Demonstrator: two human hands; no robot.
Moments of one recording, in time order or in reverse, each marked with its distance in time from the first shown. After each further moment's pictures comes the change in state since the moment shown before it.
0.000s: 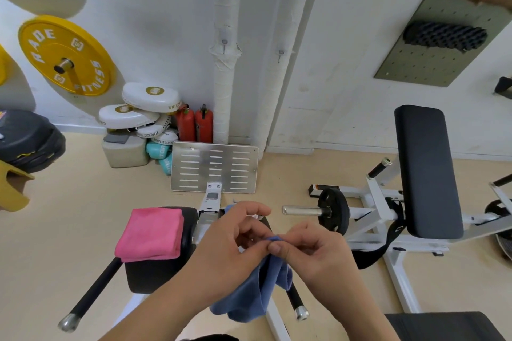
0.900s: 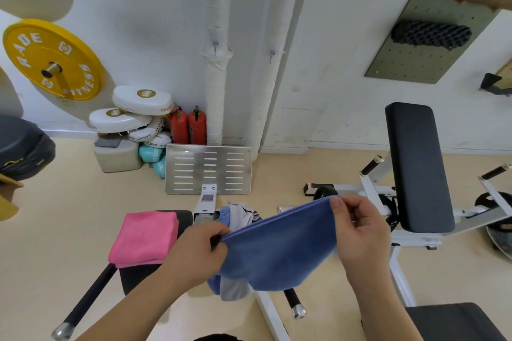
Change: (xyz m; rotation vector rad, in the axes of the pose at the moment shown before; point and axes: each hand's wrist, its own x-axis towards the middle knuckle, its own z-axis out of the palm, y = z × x) left_hand 0.018 -0.066 -0.028 0.482 -0.031 -0.143; right_hand 0.024 0.017 -0.040 0.035 0.592 -0.031
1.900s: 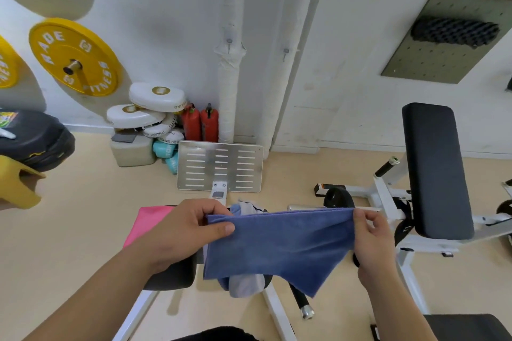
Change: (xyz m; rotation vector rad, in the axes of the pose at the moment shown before) left_hand -0.004 0.014 -0.058 -0.330 -0.109 -0.031; right_hand 0.030 0.059 0.004 0.018 -0.012 0.338
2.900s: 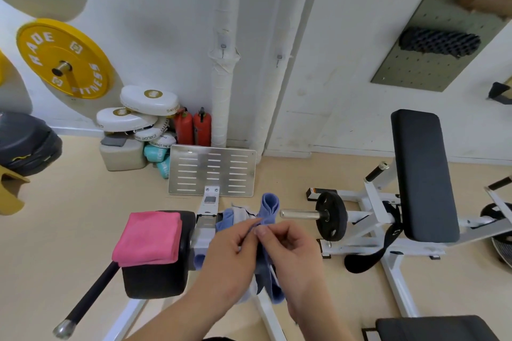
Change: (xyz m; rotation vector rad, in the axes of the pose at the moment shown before) left_hand -0.007 0.023 0.094 -0.260 0.246 -0.003; right_hand -0.111 -0.040 0.062 0.163 -0.444 0.002
